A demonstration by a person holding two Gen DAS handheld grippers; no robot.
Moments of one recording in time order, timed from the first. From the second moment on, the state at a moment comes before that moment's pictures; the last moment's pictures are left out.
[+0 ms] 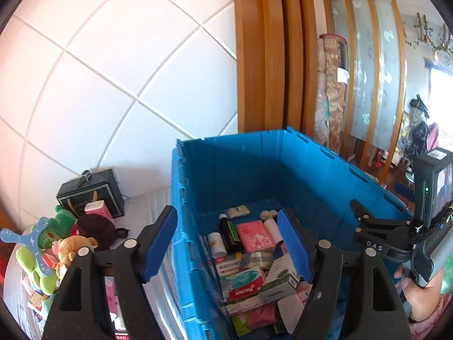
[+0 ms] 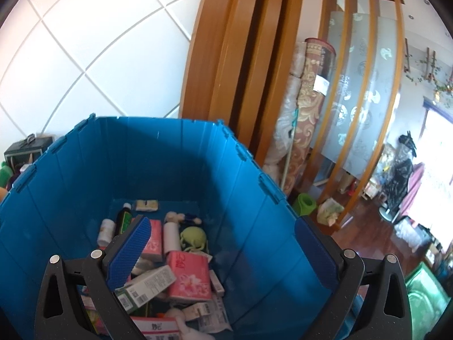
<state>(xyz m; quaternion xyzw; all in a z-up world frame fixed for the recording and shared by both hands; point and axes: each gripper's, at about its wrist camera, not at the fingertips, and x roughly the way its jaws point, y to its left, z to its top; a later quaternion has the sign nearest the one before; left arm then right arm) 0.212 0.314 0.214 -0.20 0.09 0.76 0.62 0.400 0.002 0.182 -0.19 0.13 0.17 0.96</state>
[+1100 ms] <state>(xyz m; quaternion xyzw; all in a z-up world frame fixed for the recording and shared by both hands) -0.030 0.086 0.057 -0.31 0.03 0.88 0.35 0.207 0.233 0.136 -0.18 0.11 0.45 0.87</state>
